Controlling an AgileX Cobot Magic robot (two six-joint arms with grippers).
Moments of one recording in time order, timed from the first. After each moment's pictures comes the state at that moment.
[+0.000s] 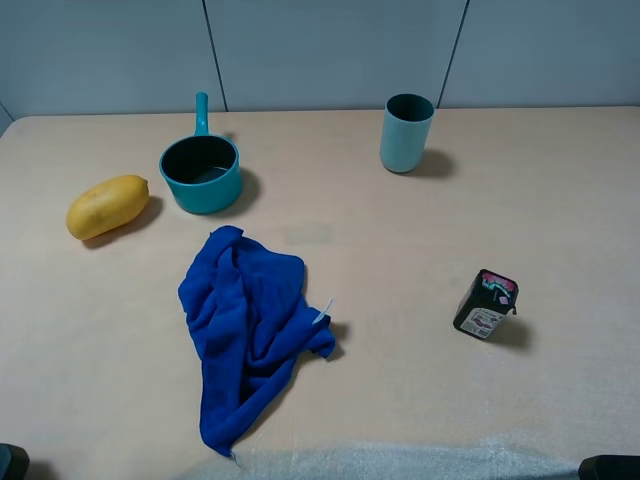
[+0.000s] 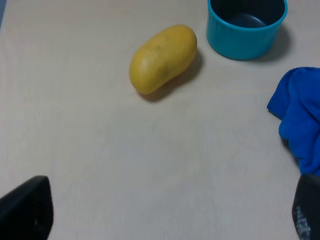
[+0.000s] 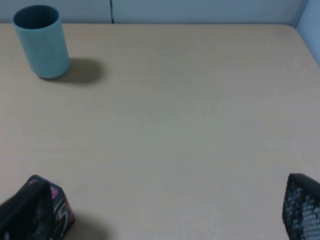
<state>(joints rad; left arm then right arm) 0.01 -0.01 -0.49 0.02 1.06 0.05 0.06 -0.01 -0.49 -0.04 1.03 0.03</state>
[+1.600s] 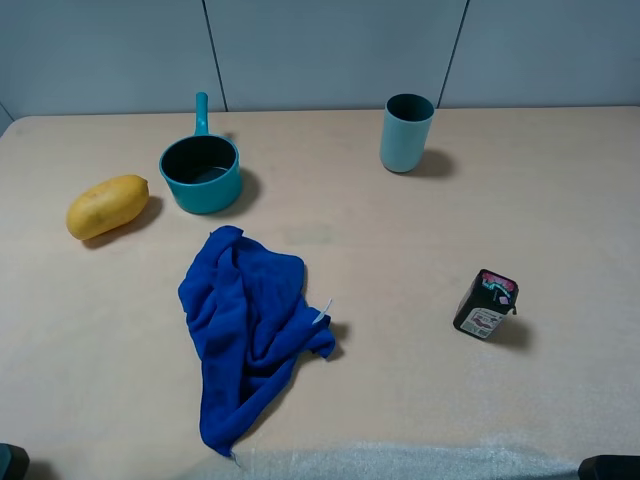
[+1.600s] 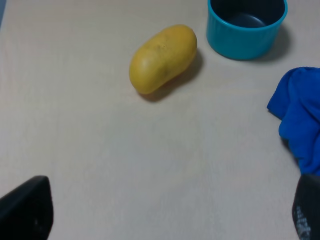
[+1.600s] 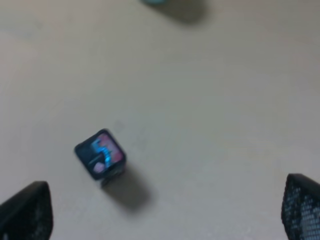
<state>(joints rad) 0.01 -0.01 -0.49 0.02 1.06 0.05 0.20 0.62 -0.72 0.13 1.04 -0.33</state>
